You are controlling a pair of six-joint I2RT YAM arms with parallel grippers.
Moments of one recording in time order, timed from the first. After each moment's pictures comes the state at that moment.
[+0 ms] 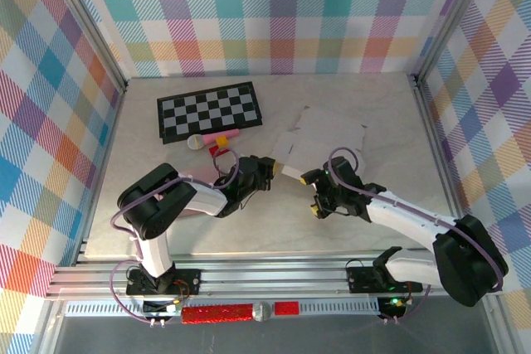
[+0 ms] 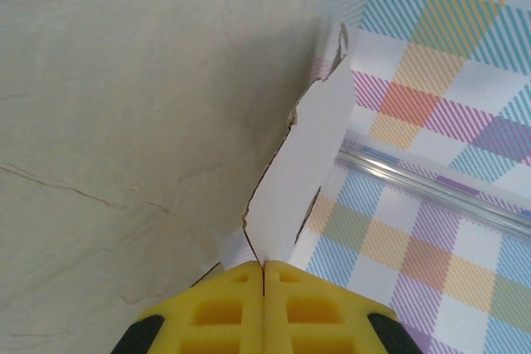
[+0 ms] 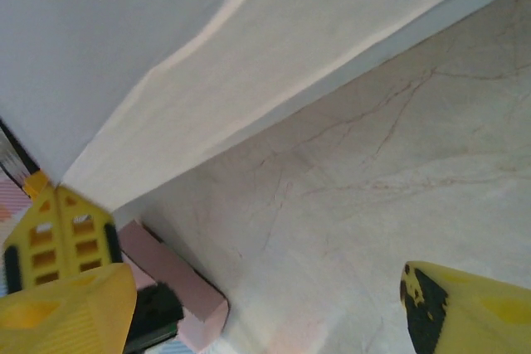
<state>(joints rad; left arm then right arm) -0.77 1.80 0.67 0.77 -0.12 -1.88 0.62 1.21 0.53 -0.18 -0.14 1.71</state>
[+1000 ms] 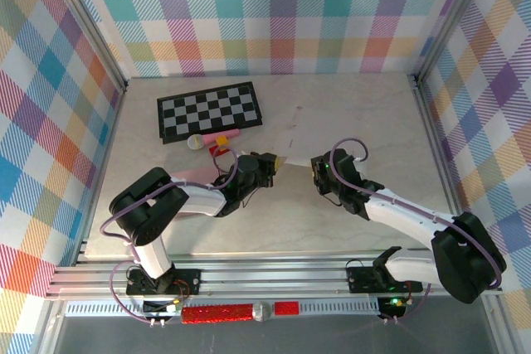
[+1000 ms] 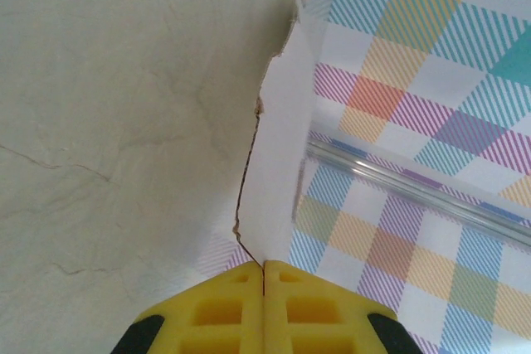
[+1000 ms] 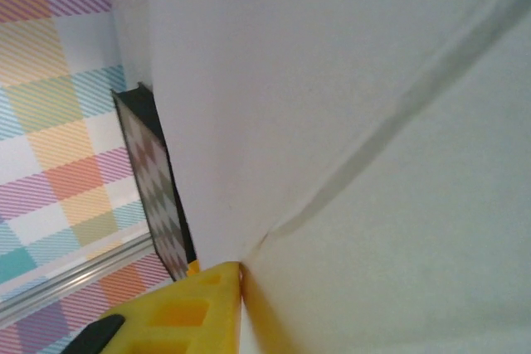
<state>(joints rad) -0.79 1.75 0.69 0.74 -0.15 -1.92 0.62 1.22 0.57 0.02 0.16 1.77</state>
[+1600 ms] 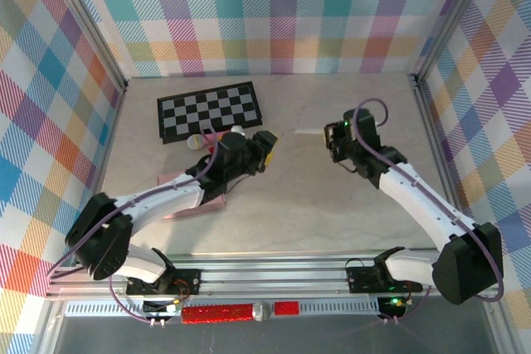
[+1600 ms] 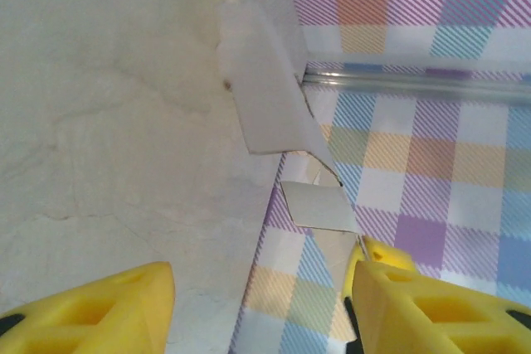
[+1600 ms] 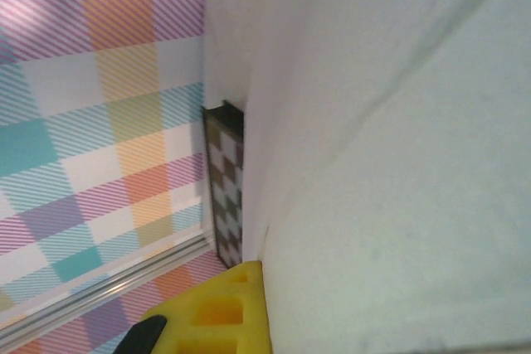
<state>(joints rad) -0.72 1.40 0.89 0.13 0.04 -1.45 0.41 1.23 1.01 -0.36 0.00 1.63</state>
